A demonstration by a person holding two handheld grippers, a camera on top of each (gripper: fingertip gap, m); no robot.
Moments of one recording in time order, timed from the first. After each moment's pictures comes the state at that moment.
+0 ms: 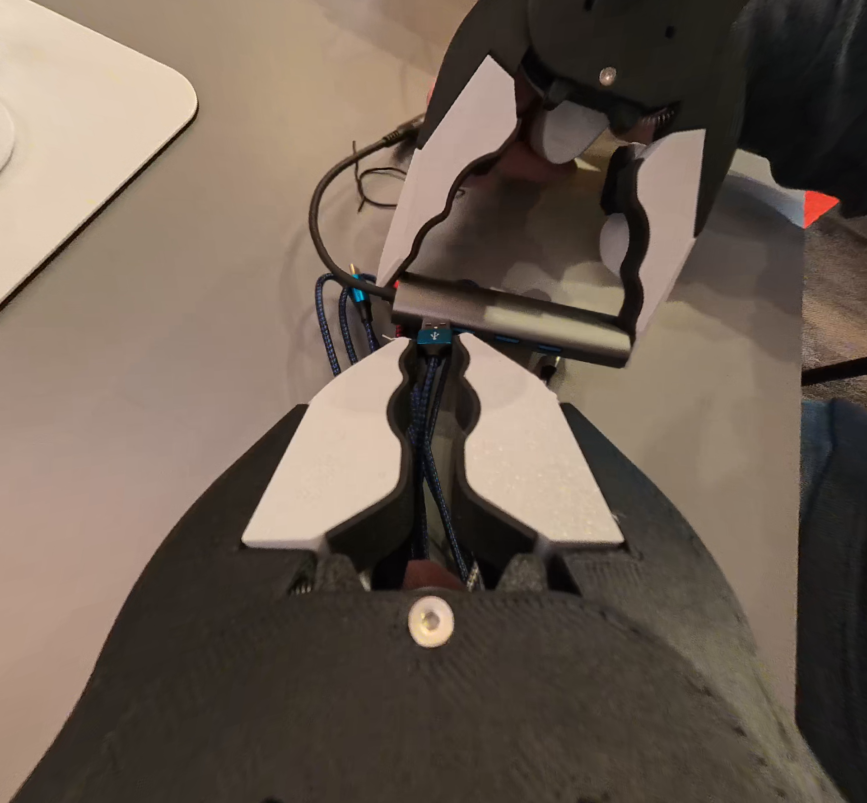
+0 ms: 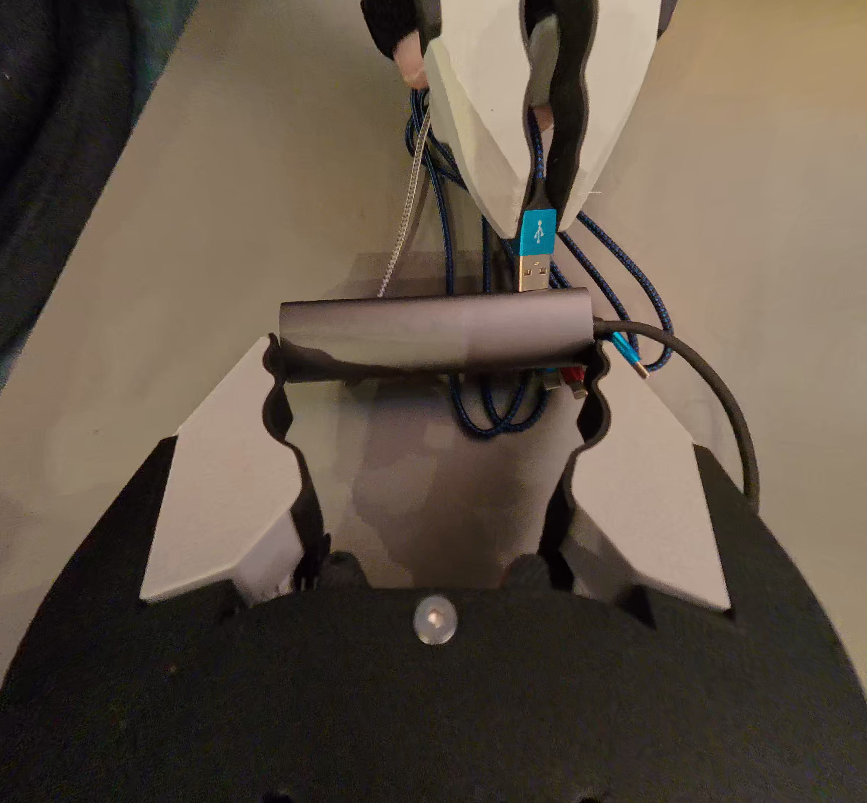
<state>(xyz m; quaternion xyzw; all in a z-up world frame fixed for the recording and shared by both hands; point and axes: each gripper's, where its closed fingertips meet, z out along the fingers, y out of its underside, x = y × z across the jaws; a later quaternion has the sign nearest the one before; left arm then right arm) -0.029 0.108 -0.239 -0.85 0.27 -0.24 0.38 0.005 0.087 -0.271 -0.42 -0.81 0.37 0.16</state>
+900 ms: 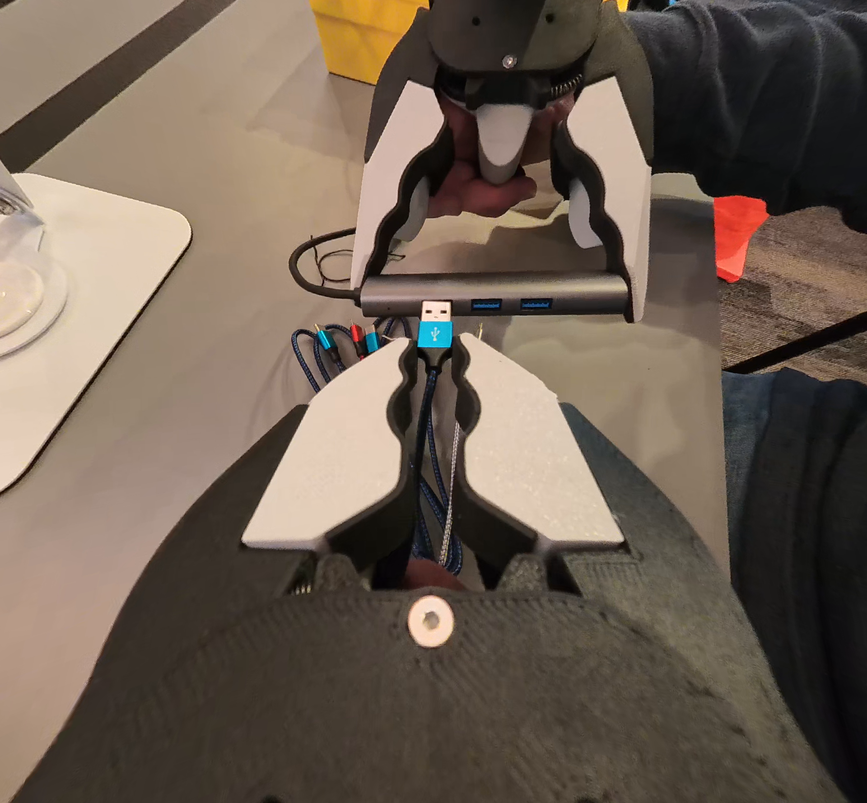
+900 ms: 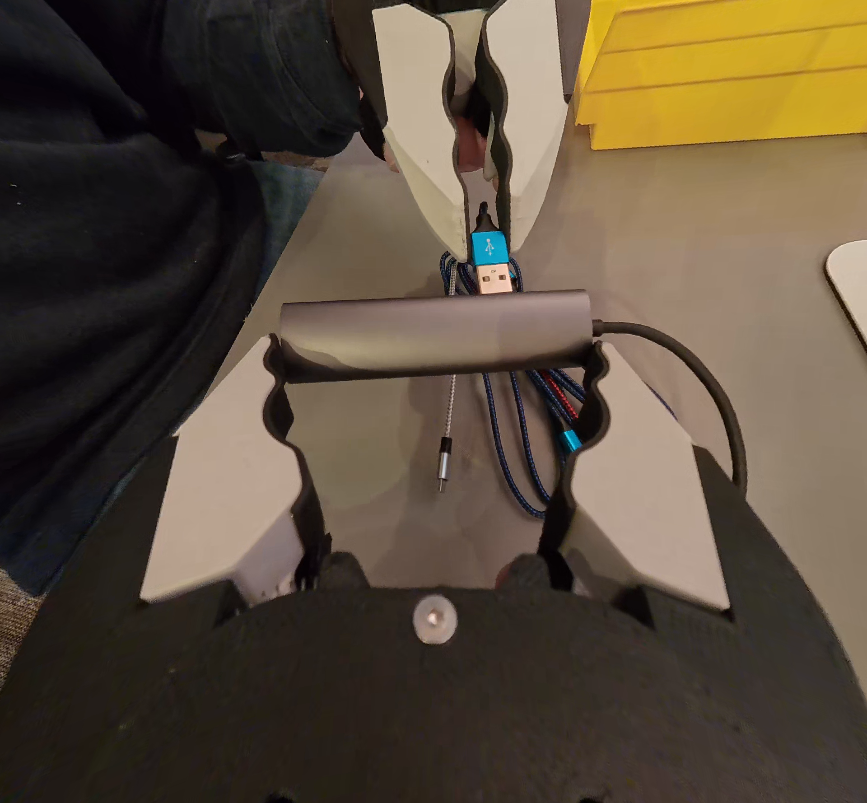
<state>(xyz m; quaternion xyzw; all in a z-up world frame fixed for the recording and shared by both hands) -0.013 0.086 -0.183 -0.81 0.34 -0.23 0.43 0.013 0.072 -0.200 -0.43 -0.73 0.50 0.18</state>
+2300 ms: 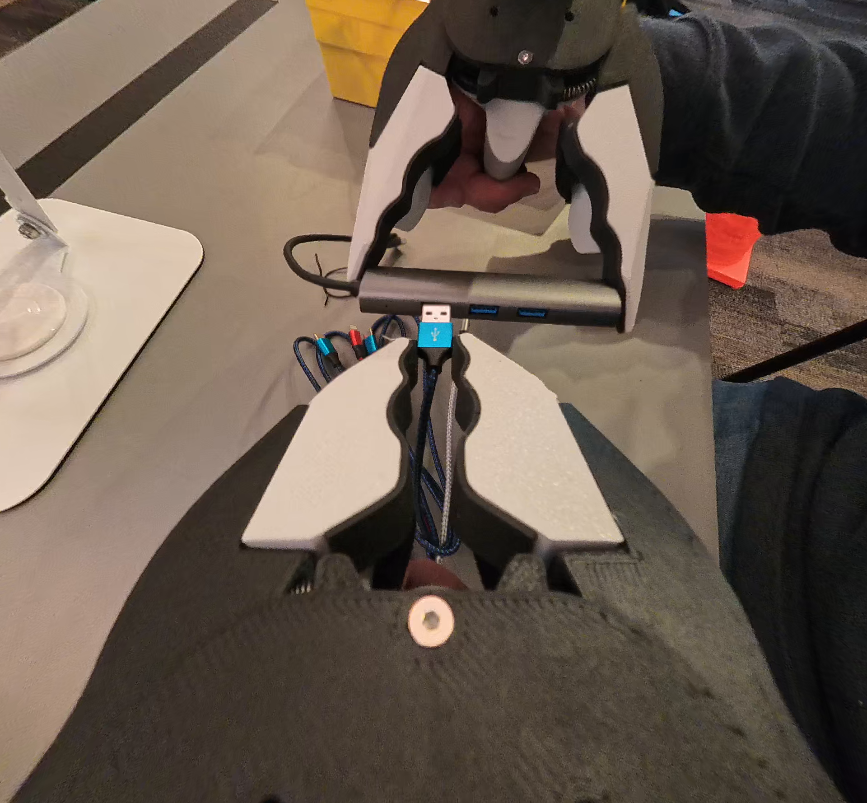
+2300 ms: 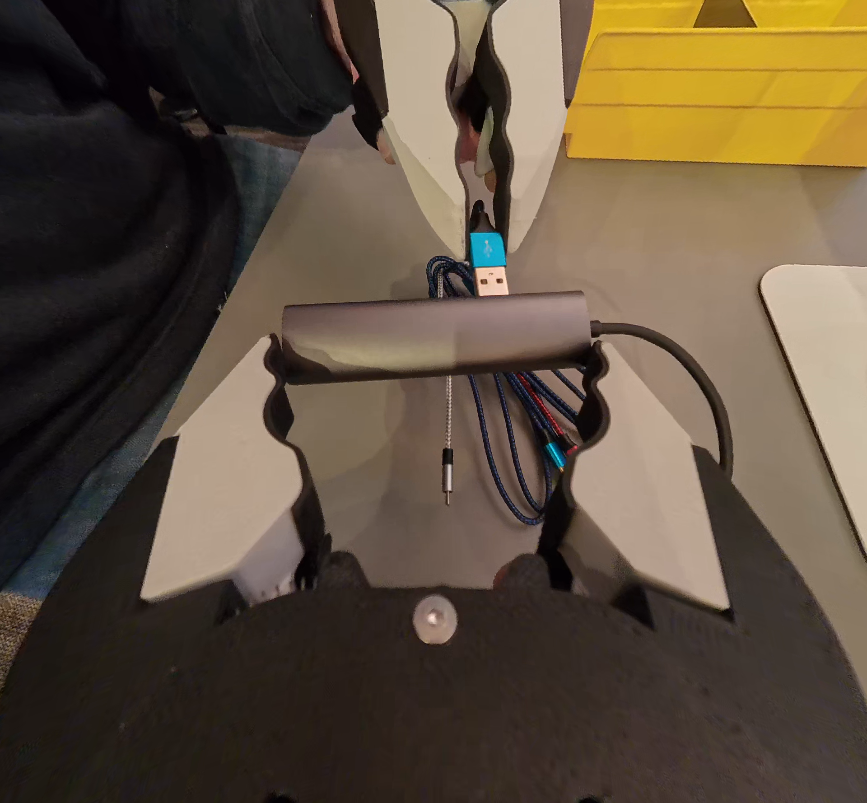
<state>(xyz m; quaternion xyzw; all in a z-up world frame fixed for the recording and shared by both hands) -0.010 0.086 -0.169 -0.80 0.34 -0.23 0.44 0.014 0.074 -0.187 -0.42 -0.75 0.46 0.22</state>
